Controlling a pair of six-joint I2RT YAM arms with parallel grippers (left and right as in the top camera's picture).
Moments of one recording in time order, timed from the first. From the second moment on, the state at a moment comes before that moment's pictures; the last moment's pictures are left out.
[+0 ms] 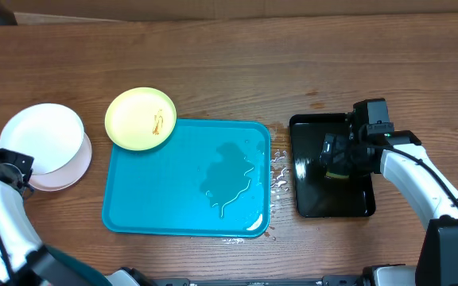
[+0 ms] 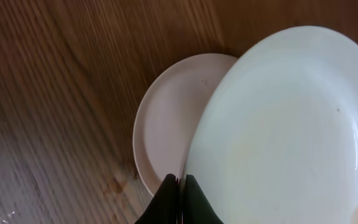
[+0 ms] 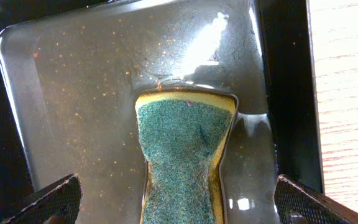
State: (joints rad) left arm 0.81 1.49 1.08 -0.62 0.03 -0.50; right arm 0.08 1.55 0.89 -0.61 -0.04 0.26
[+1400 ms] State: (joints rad) left arm 0.35 1.63 1.10 -0.60 0.29 -0.36; right arm 0.08 1.55 0.89 -0.61 -0.04 0.26
